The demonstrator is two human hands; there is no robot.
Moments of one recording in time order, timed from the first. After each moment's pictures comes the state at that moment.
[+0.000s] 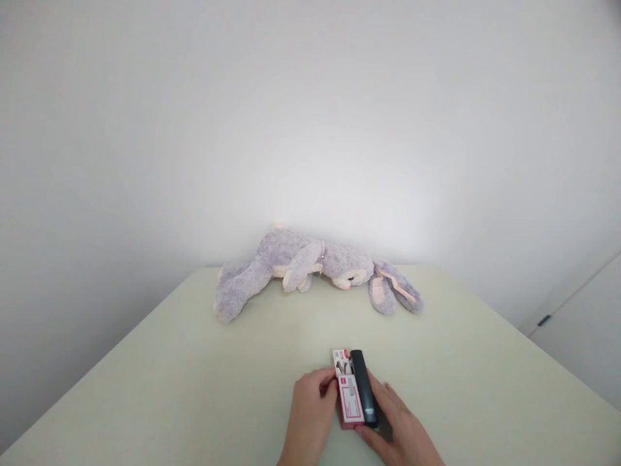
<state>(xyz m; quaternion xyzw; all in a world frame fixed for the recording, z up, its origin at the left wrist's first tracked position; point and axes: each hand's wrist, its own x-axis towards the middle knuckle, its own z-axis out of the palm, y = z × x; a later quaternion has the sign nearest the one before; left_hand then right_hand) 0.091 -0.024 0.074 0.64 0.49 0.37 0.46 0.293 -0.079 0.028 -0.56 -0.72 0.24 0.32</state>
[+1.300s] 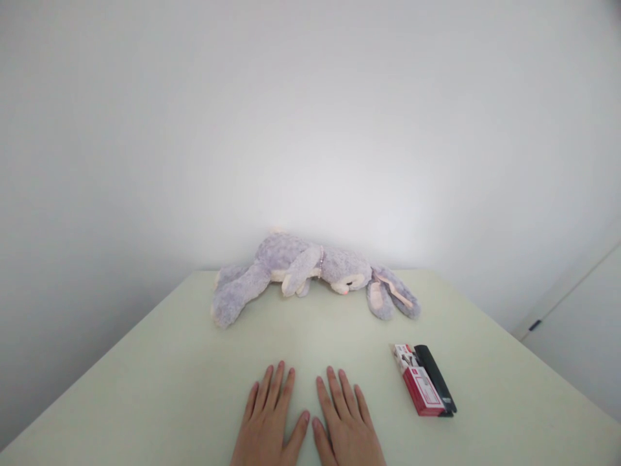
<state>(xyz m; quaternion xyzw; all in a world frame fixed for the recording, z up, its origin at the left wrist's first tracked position) -0.006 -0.038 0.021 0.81 0.56 0.19 0.05 0.202 -0.060 0.004 -0.59 -0.77 0.05 0.21</state>
